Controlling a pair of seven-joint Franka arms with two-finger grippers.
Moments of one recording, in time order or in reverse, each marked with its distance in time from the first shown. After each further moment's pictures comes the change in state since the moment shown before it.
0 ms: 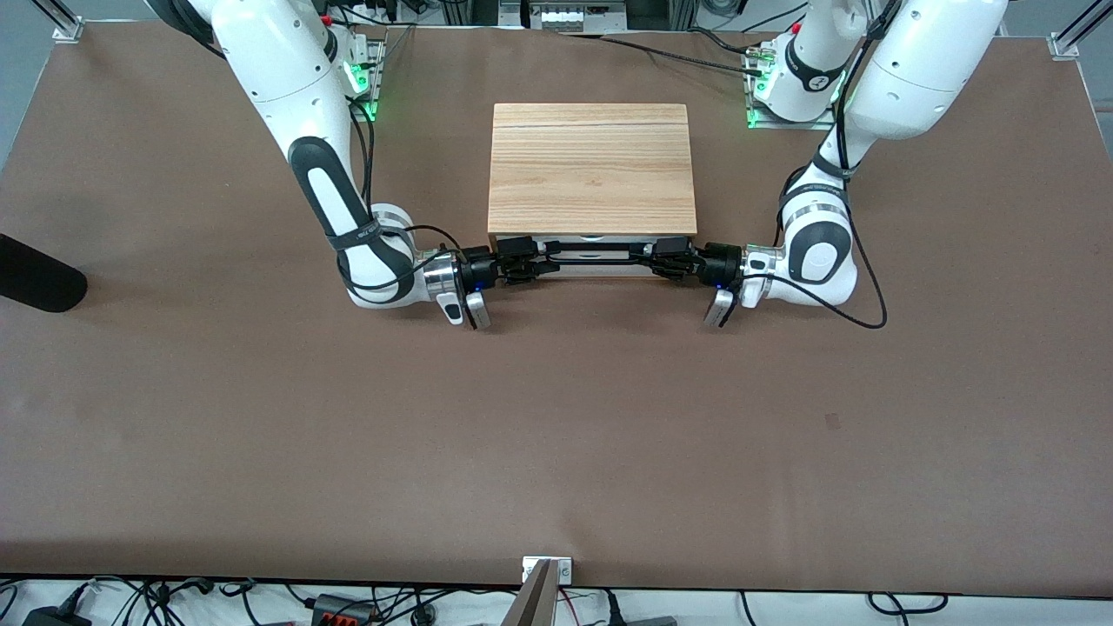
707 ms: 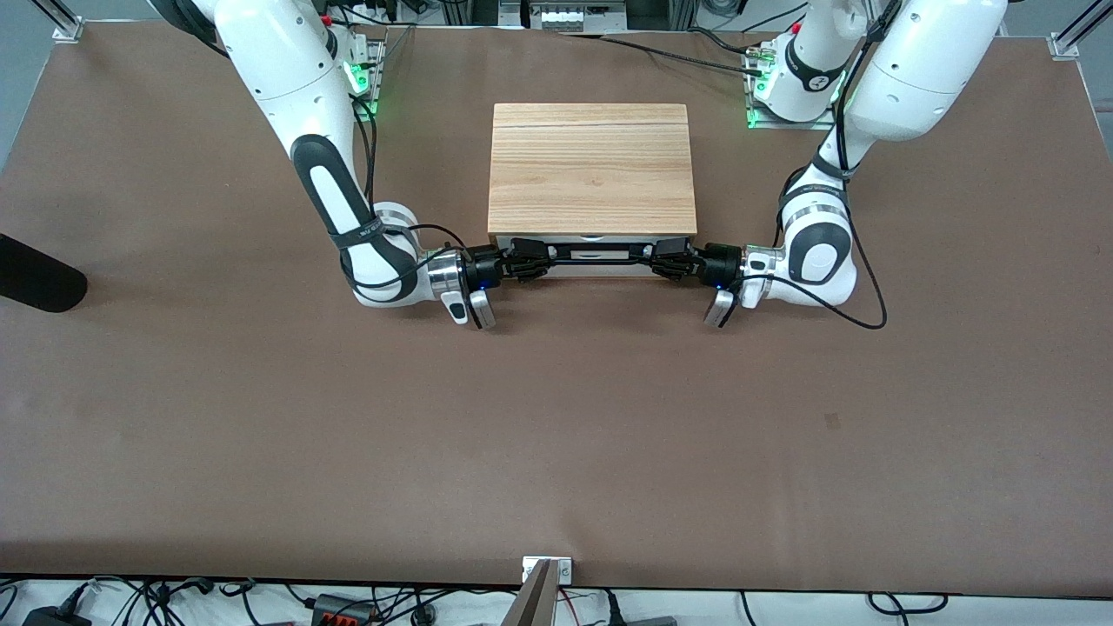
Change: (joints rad) left arm 0.002 0.005 -0.001 0.001 -0.003 -0.001 0.007; right arm 0.007 -0.001 0.004 0.006 0.012 -0.001 -0.046
